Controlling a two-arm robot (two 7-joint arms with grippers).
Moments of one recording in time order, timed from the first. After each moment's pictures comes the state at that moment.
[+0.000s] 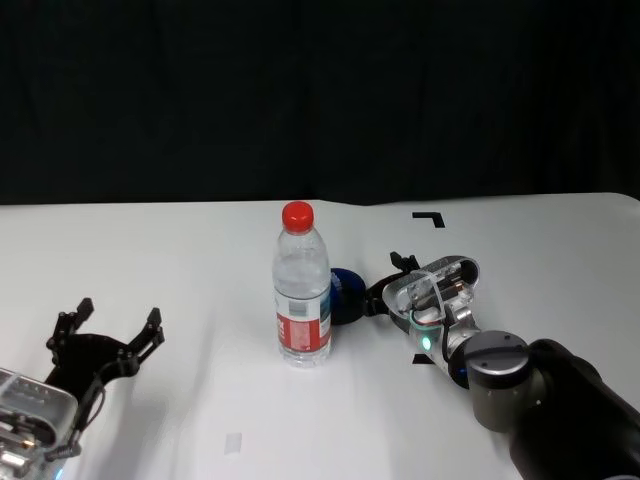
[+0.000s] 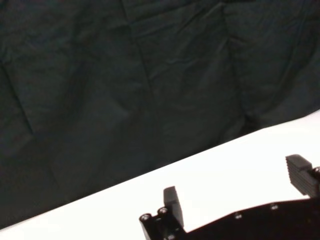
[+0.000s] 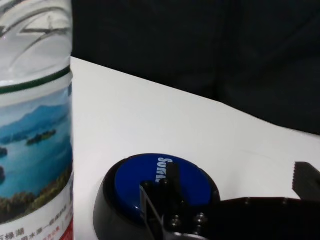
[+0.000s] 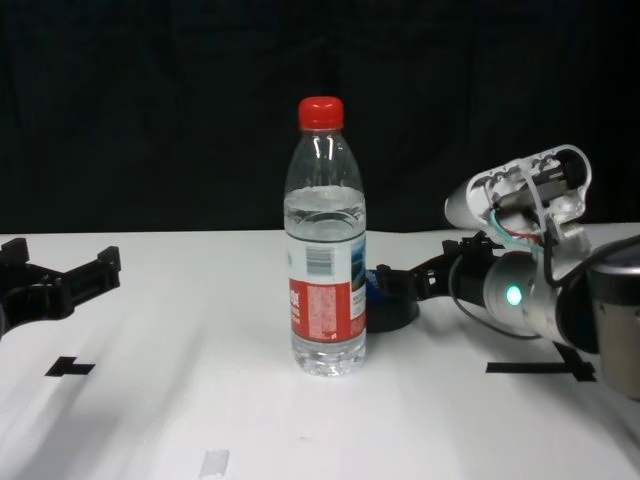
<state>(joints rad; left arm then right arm) -0.02 0.24 0.03 -1.54 0.07 -0.10 -0.15 0.63 0.00 -0.27 -0.80 -0.04 -0.02 0.18</state>
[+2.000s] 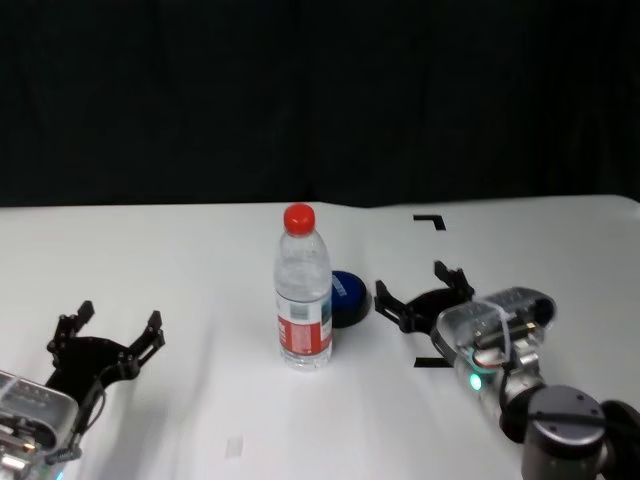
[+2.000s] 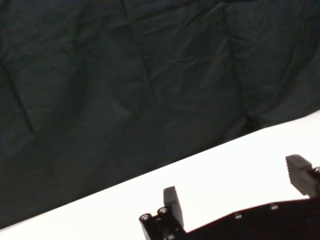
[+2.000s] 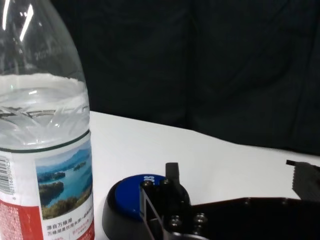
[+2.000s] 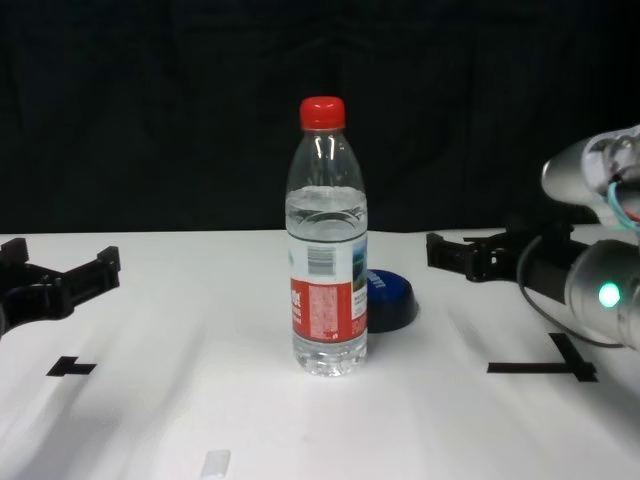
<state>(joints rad) -0.02 0.24 0.03 -1.54 0.07 -0.10 -0.15 0.29 0.06 -0.21 -1.36 0.02 0.09 0.14</state>
